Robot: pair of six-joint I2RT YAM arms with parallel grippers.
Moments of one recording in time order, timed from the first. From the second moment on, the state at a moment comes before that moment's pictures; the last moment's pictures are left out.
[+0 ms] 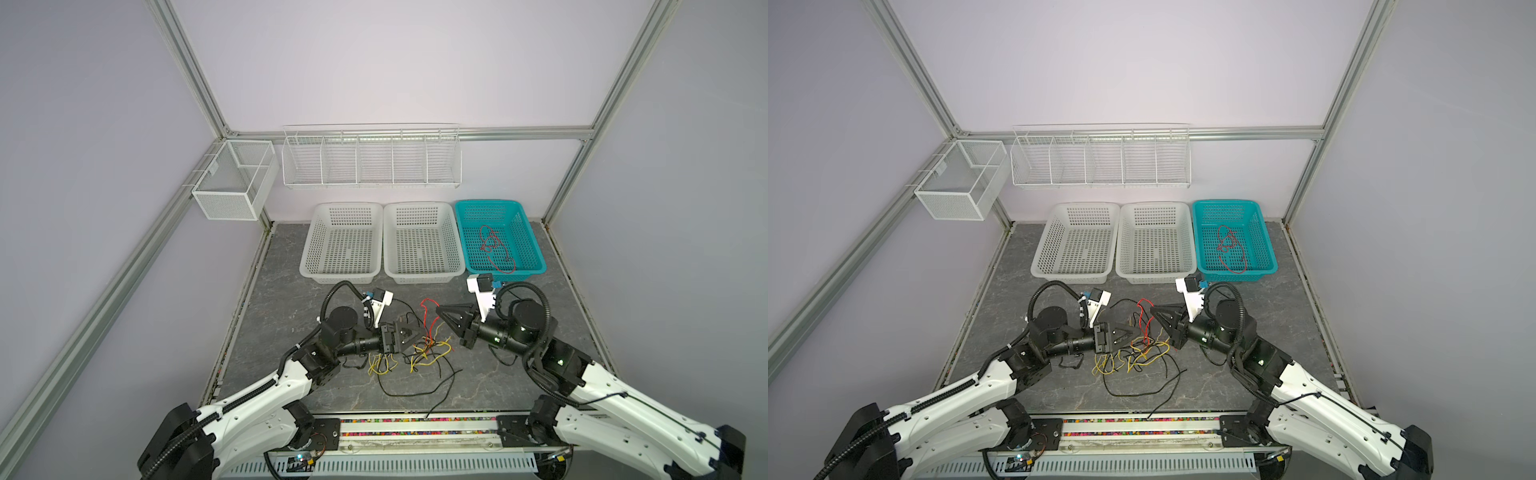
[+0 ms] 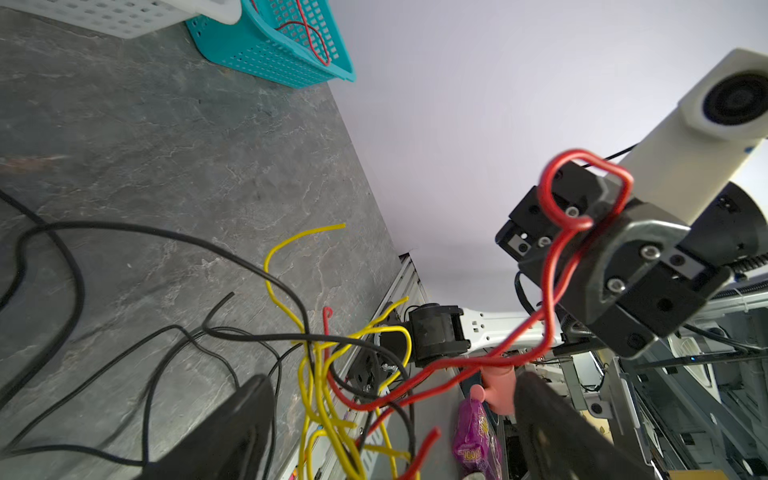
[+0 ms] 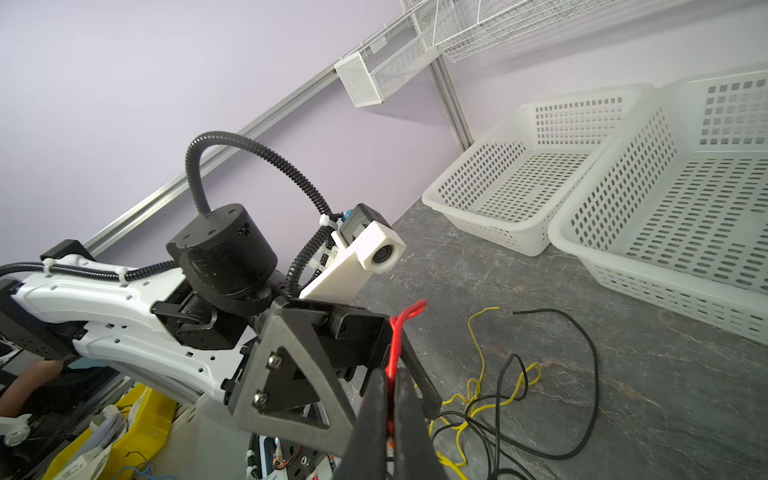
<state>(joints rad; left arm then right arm) -0.81 0.98 0.46 0.33 0.59 -0.97 0.86 0.79 0.65 0.03 -0.22 0.50</state>
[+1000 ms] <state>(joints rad) -0.81 0.96 0.43 0.20 0.54 -0.86 0.90 0.79 0.66 0.03 -0.19 0.49</state>
